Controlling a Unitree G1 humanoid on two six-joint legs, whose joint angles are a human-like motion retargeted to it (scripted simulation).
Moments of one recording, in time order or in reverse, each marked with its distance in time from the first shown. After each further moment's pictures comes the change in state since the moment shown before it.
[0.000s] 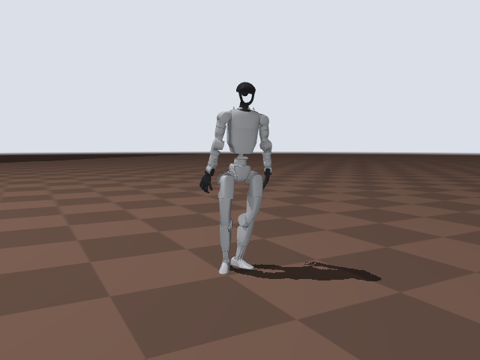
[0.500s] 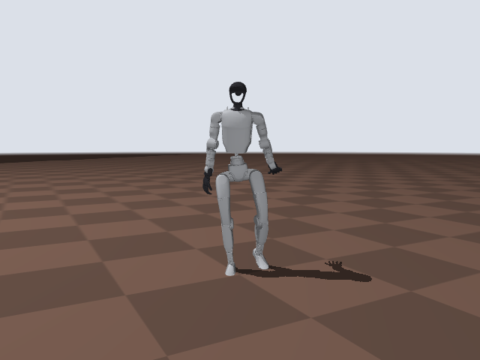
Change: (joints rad) left arm 0.252 0.031 -0.206 0.012 0.742 0.018 -0.337; right arm -0.141 0.040 0.055 -0.021 -0.044 -0.081 -0.001; waist -0.071 -0.115 0.008; left_leg -0.175 0.136 -0.079 0.547 0.204 0.003; right_leg -0.045 0.066 0.506 -0.091 0.060 -0.062
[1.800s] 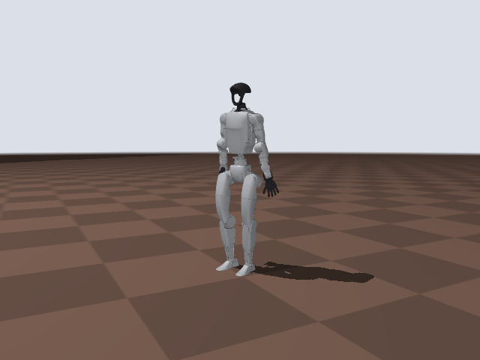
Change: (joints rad) left arm -0.244 -0.072 0.158 -0.082 -0.593 -0.006 0.393; right arm 0.073 0.016 -0.018 0.021 0.028 0.011 -0.068; waist 0.091 0.069 0.040; left_leg 0.111 -0.169 -0.163 -0.487 -0.131 -0.035; right_leg 0.029 0.016 -0.056 0.015 -0.005 0.086
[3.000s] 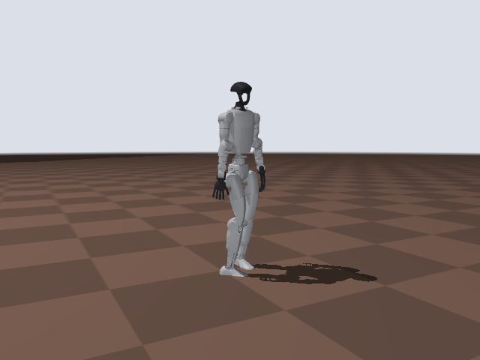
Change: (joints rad) left arm -0.098 -0.038 -0.043 -0.091 -0.142 -0.214 0.165; right arm -0.087 -0.039 0.025 -0.011 -0.078 -0.044 0.024; waist -0.022 0.079 -0.006; left_leg 0.020 -0.076 -0.349 0.007 0.024 0.049; right_leg -0.099 0.099 0.515 0.101 0.053 0.067
